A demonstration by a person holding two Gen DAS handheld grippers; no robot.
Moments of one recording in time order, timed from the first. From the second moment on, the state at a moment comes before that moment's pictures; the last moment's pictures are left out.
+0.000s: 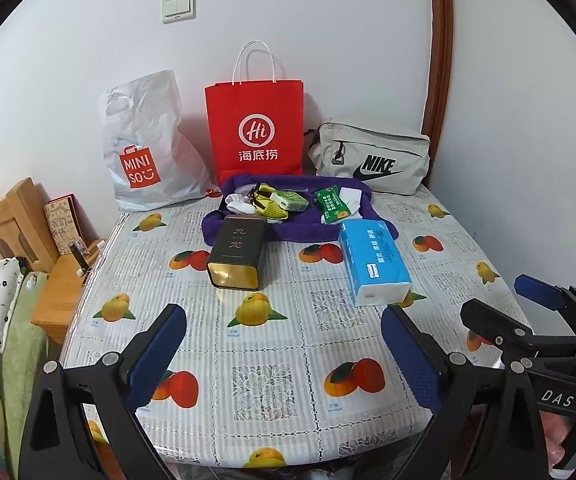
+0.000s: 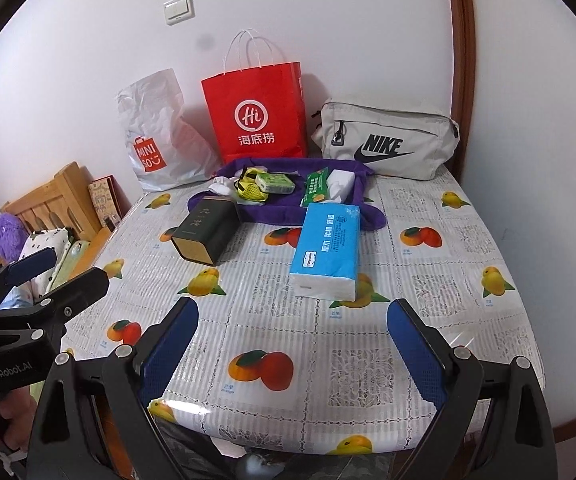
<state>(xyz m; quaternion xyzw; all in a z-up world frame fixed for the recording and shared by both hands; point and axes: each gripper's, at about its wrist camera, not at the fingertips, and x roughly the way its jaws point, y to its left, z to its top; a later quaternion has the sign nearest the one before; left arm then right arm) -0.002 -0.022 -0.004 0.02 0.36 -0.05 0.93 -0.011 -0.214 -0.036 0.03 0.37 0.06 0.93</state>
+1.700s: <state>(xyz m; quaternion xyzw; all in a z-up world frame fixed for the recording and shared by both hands) -0.001 -0.011 -0.005 0.02 0.37 -0.04 0.93 -0.010 -0.216 -0.037 0.03 0.37 0.05 0.93</state>
